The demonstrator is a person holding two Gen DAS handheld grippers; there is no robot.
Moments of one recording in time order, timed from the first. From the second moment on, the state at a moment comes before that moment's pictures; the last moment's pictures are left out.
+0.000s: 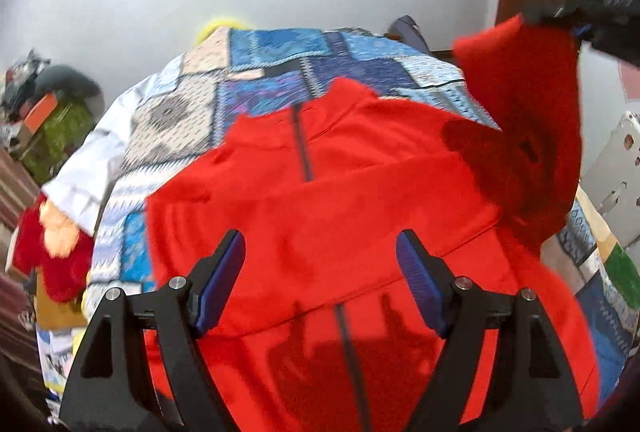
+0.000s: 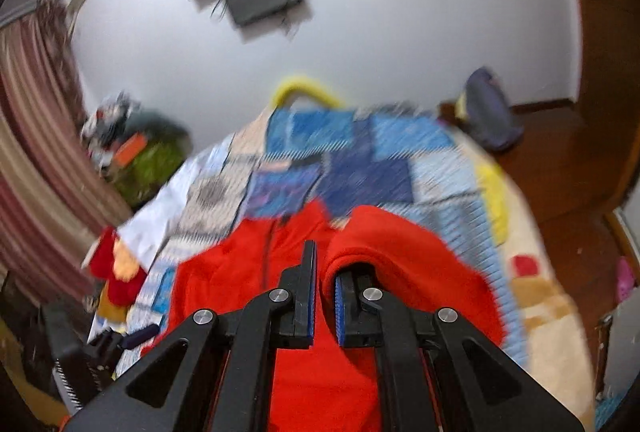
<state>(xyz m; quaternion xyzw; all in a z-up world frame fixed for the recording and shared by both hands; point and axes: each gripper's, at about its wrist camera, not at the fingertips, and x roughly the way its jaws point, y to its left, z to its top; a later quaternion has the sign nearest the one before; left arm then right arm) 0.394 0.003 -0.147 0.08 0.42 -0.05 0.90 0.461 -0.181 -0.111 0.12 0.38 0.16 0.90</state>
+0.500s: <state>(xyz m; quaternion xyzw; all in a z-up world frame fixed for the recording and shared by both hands) 0.338 0.078 -0.202 0.09 0.46 0.00 0.88 0.466 -0.090 -0.298 0.06 0.59 0.16 0.79</state>
